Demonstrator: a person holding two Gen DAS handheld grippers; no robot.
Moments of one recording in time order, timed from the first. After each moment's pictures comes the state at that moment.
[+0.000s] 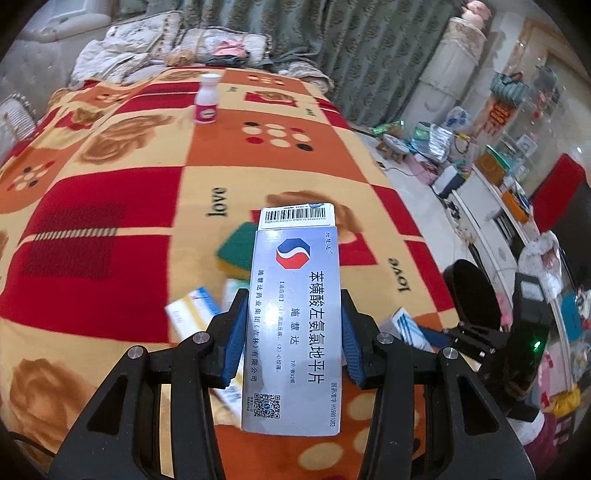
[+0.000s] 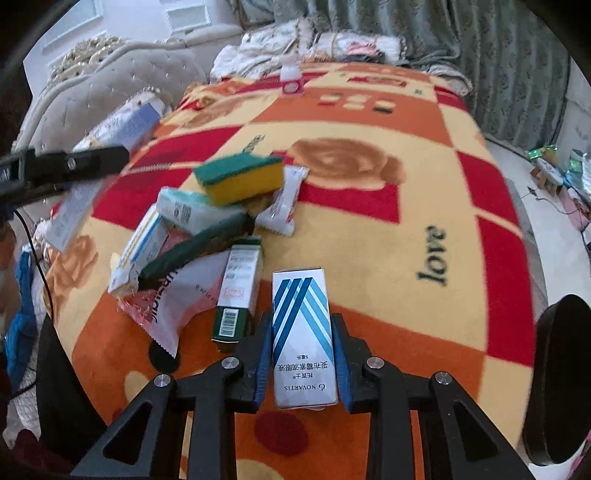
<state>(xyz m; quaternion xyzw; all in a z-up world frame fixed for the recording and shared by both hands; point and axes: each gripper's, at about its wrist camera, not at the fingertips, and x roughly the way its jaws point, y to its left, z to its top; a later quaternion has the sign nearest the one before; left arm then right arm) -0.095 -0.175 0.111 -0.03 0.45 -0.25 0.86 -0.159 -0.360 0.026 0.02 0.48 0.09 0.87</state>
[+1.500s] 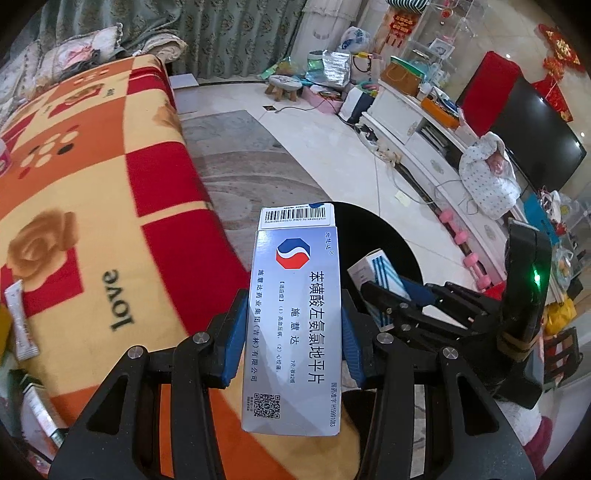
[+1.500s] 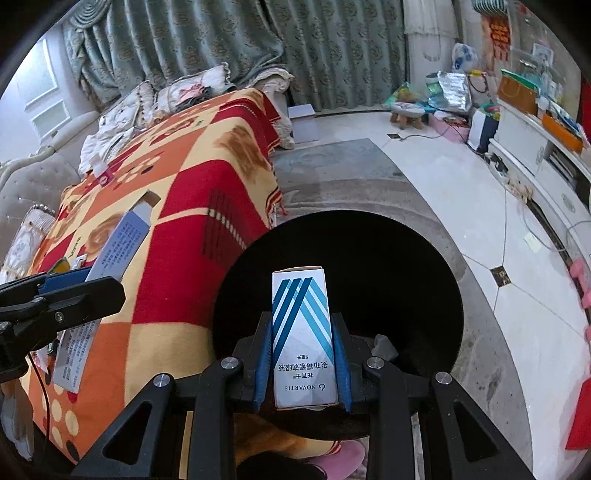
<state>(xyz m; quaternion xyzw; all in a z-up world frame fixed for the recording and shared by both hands) -0.157 -0.479 0.076 0.08 0.48 -0.41 0.77 -0.255 -0.613 0.037 0.15 0.44 -0.14 0.87</state>
